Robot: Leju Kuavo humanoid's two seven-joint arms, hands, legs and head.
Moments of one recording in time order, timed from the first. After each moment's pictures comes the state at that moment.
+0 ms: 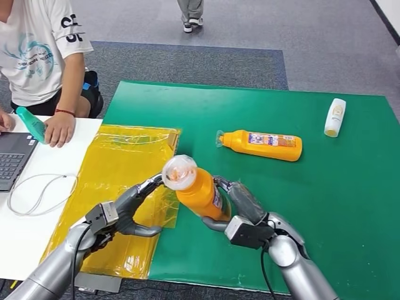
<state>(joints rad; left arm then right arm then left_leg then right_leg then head) -0.24 0.22 -0.46 -1.28 -0.13 -0.49 -0.65 -0.21 0.02 0.42 -1.40 0.45 0.10 -0.53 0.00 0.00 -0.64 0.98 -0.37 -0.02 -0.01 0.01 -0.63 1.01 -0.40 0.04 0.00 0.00</state>
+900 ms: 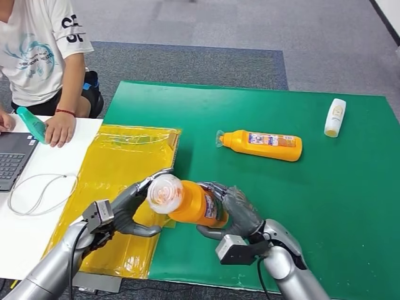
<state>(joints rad) -0.25 0.22 -0.47 -1.34 -0.09 -0.53 -0.63 -0.16 0.03 0.46 -1.46 0.55 0.01 -0.55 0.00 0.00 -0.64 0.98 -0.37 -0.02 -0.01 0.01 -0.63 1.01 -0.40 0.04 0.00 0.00</state>
